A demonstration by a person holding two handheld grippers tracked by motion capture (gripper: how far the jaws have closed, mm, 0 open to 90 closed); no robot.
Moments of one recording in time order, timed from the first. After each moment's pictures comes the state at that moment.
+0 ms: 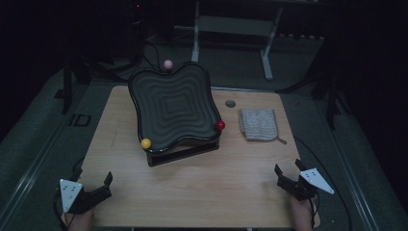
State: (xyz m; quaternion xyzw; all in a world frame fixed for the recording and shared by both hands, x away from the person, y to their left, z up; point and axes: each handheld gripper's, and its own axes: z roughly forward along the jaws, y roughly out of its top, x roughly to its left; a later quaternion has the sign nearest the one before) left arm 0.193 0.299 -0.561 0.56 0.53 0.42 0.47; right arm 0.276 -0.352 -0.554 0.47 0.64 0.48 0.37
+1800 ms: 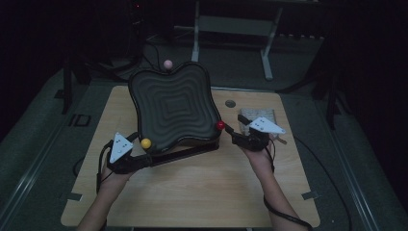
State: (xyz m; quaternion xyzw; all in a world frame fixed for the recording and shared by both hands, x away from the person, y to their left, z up) left arm 0.285 0.203 -0.472 0.72 0.39 0.32 0.47; right arm 0.380 -0.198 -0.457 0.32 0.72 0.56 0.26
